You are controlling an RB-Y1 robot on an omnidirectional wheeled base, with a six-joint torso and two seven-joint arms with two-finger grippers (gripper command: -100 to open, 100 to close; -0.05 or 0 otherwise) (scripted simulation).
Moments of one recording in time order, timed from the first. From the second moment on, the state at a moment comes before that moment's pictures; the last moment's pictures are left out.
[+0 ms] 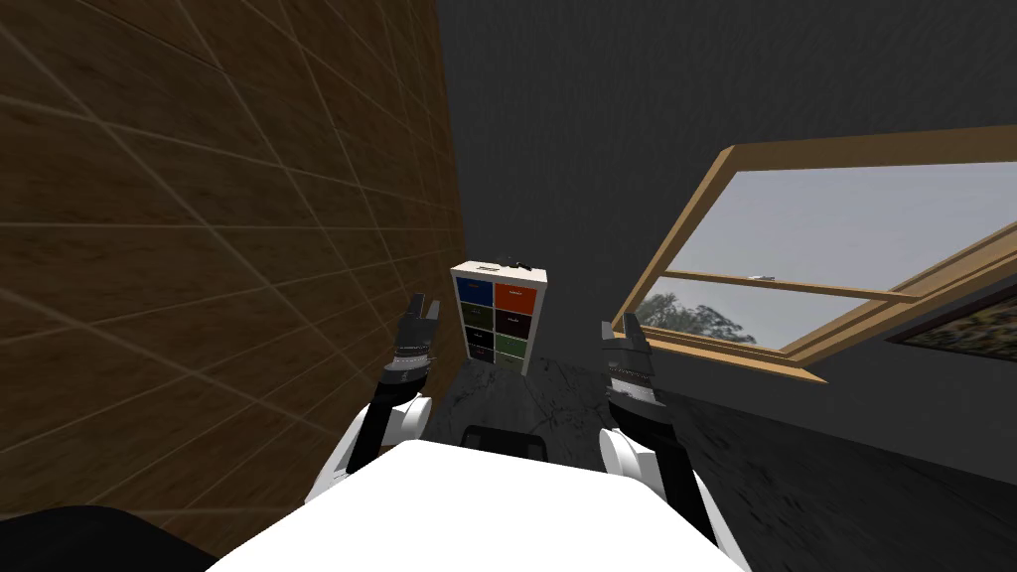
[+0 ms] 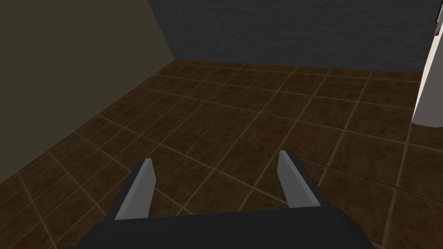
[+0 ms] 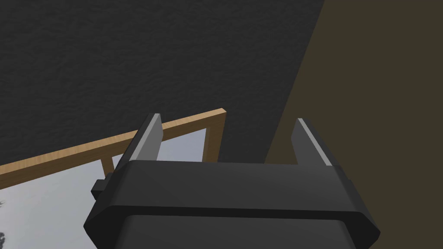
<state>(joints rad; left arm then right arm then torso) 0.51 0.00 -0.02 -2.28 -0.09 -0.53 0.04 0.55 -0.01 0.02 -2.33 0.00 -0.37 0.07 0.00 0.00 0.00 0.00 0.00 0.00</state>
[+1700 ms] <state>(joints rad) 0.51 0.11 -0.02 -2.31 -0.09 -0.43 0.03 0.55 -0.01 0.02 -2.33 0.00 -0.37 0.07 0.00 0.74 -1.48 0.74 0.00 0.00</state>
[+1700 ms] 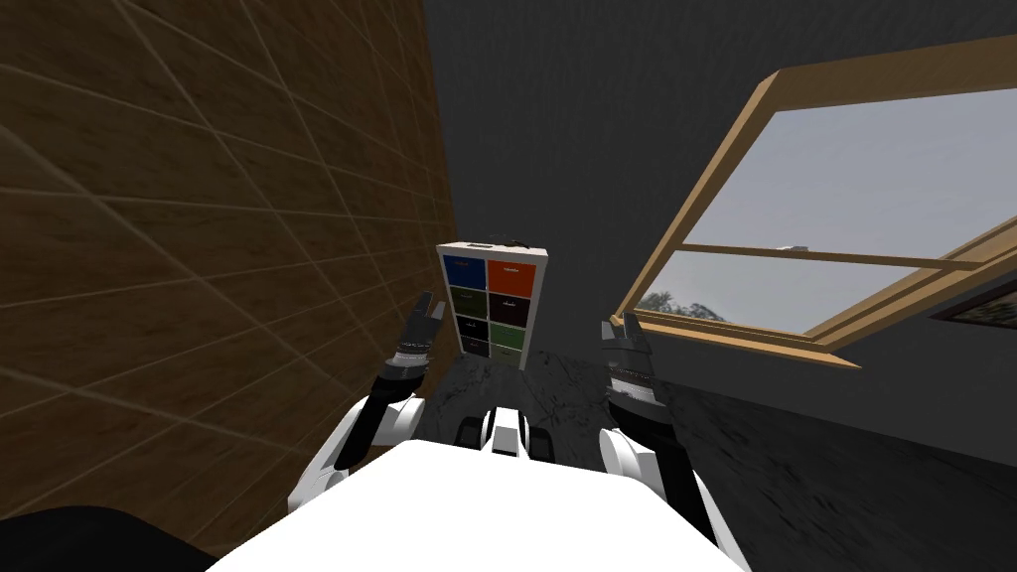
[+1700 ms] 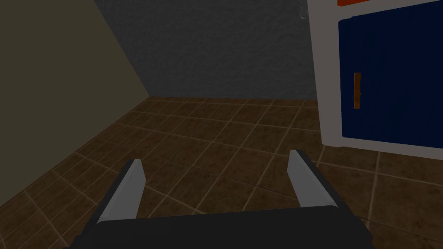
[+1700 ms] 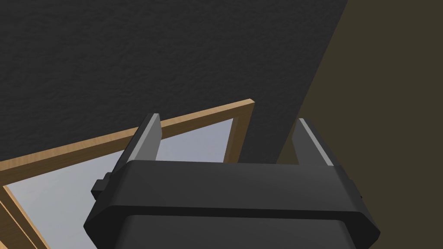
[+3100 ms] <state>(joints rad) 0.49 0.13 -0.03 -2.40 -0.11 -0.14 0.02 0.55 -0.01 0.02 -2.33 0.00 -0.37 0.07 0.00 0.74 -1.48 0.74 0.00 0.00</state>
